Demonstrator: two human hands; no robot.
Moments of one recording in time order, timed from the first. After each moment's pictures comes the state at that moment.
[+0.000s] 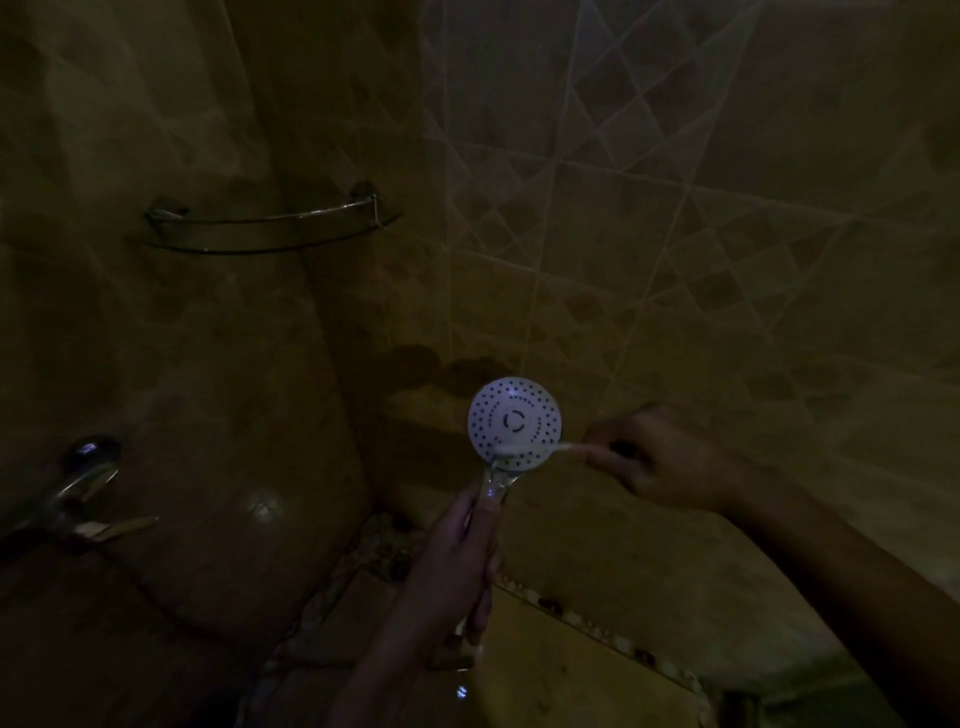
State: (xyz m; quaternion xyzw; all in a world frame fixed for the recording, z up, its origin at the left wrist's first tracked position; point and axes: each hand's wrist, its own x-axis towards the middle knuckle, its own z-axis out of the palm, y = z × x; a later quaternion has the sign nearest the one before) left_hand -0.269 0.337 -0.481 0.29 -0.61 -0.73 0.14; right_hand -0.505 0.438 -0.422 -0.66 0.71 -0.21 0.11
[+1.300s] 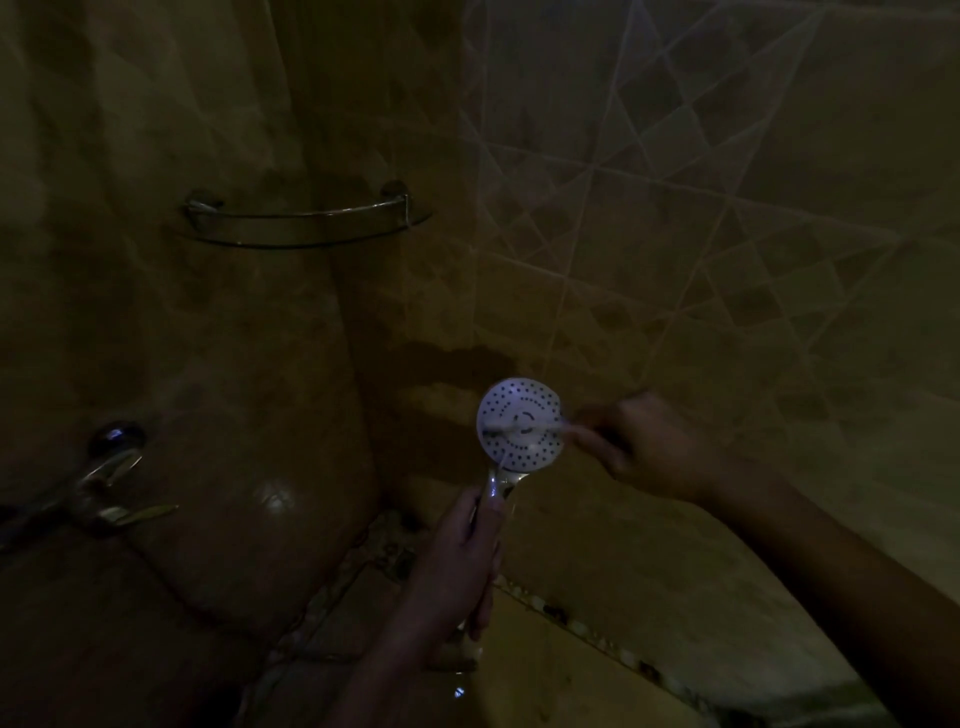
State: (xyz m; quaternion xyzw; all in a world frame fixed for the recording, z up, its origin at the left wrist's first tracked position) left_hand -0.265 0.320 -0.488 0.30 -0.65 -0.68 0.17; right_hand -0.493 0.396 -0.415 -0.67 0.71 -0.19 0.05
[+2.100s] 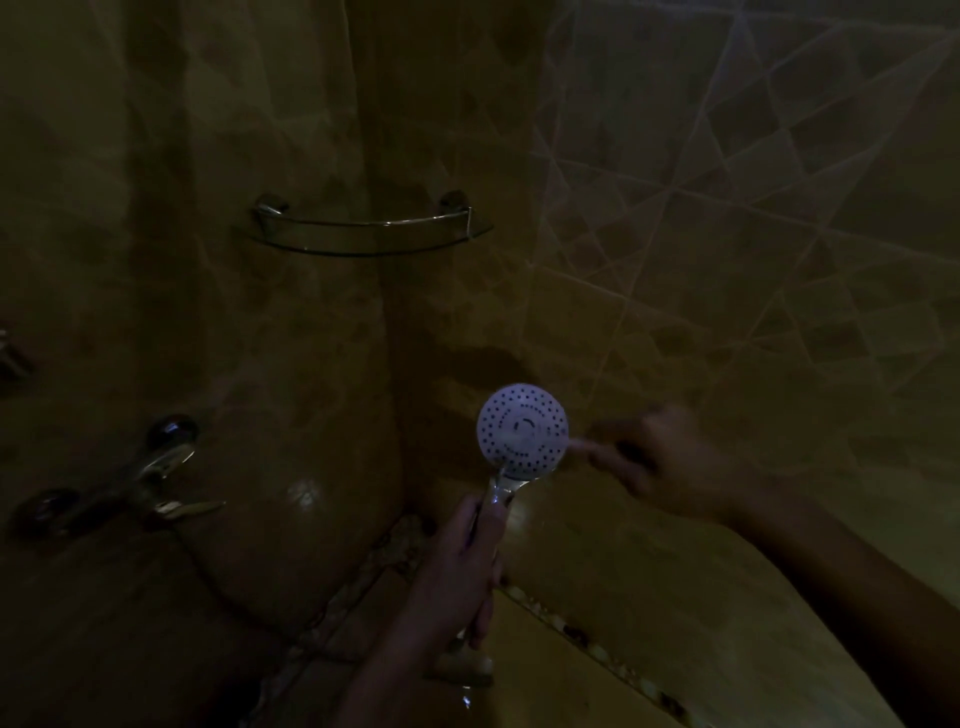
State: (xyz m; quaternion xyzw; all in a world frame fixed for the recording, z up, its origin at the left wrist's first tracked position) left_hand -0.235 0.275 -0.486 0.33 -0.62 -0.69 0.19; right_hand -0.469 0.348 -0.405 -0.70 0.69 -0.18 0.04
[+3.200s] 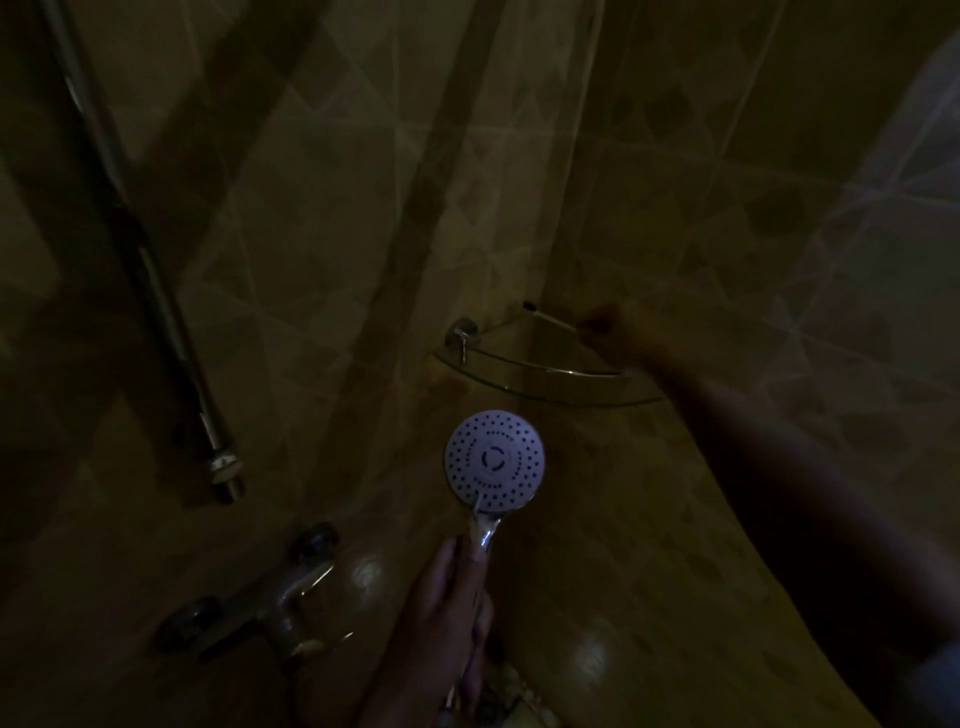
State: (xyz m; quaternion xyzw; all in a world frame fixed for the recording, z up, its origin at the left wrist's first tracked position) left_hand -0.133 0.081 -0.439 0.38 -0.49 -0.70 0.35; right_hand -0.434 -0.050 -0.298 -0.59 0.79 -0.17 0.00
